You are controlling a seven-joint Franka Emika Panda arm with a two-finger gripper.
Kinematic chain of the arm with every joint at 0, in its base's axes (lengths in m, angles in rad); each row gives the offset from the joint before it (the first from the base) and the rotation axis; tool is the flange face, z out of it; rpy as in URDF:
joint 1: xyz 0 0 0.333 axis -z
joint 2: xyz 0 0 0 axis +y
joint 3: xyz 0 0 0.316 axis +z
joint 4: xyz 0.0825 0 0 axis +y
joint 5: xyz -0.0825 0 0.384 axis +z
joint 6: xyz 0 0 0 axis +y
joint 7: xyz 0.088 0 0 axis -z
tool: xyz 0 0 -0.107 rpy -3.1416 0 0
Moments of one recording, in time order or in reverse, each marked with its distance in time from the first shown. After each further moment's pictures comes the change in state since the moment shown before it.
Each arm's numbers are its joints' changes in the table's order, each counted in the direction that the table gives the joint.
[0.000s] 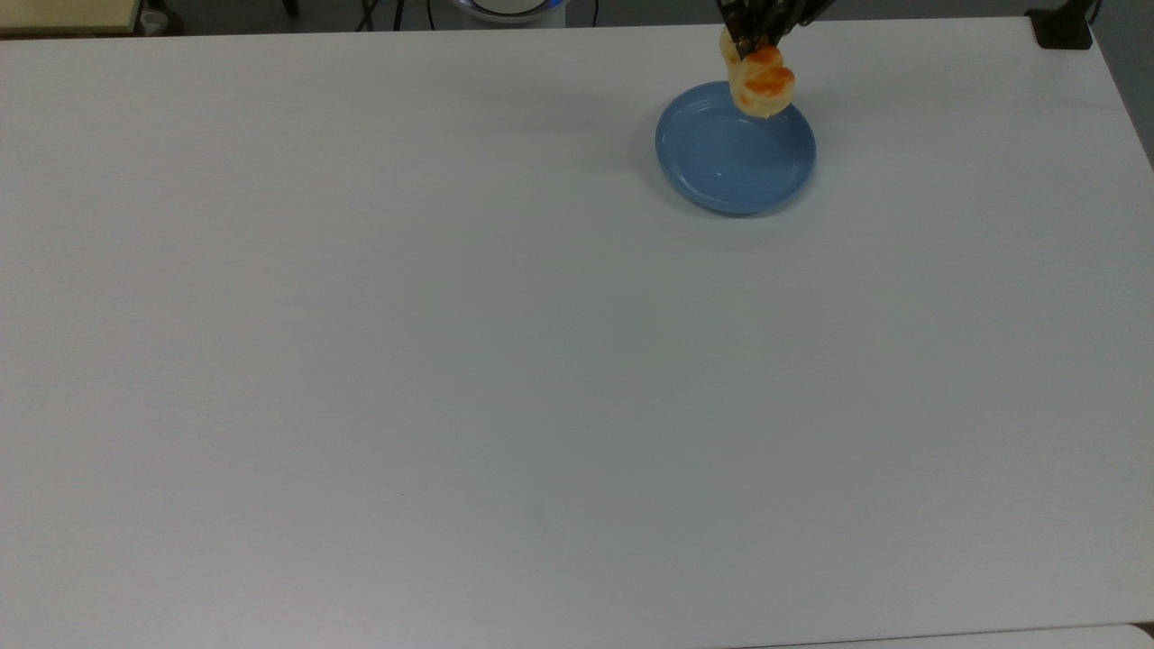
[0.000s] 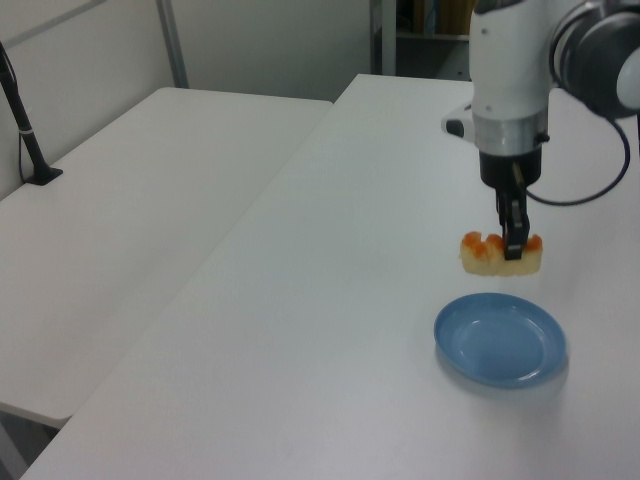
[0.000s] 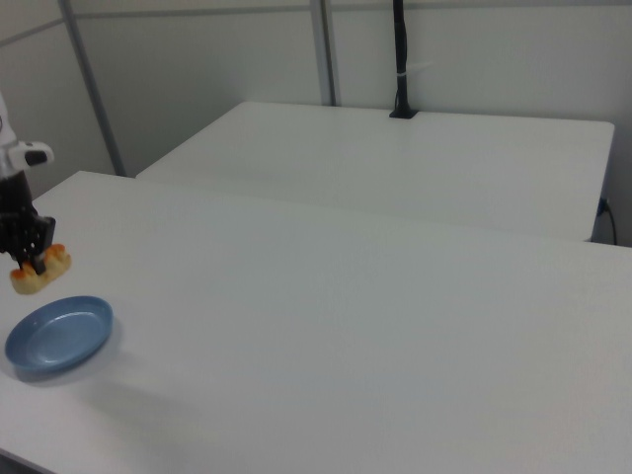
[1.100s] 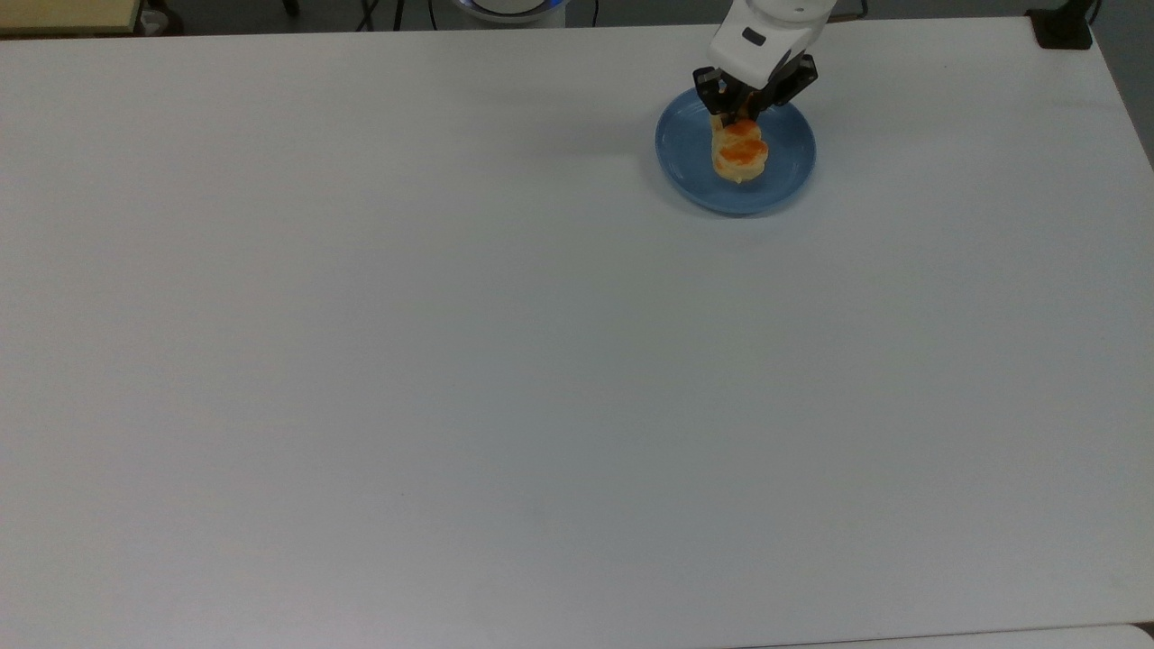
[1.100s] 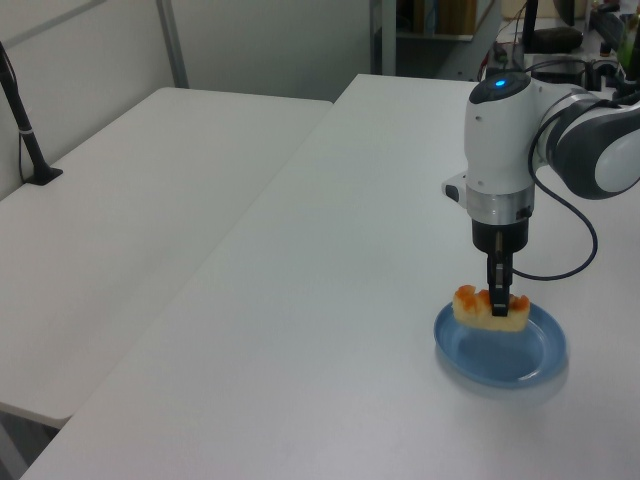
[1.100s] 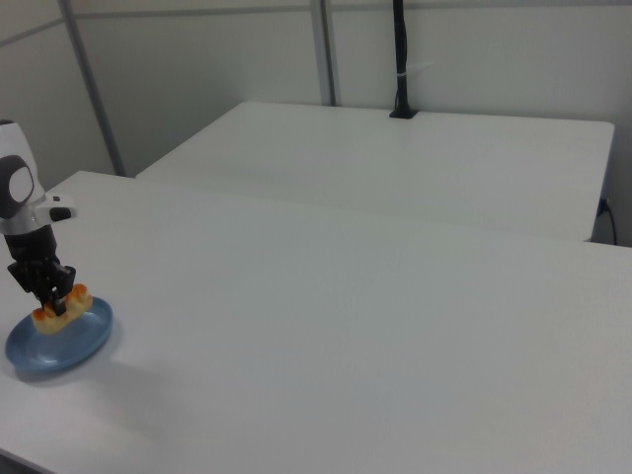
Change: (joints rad) arm 0.003 0.089 -0.002 0.176 0.000 -0.298 0.155
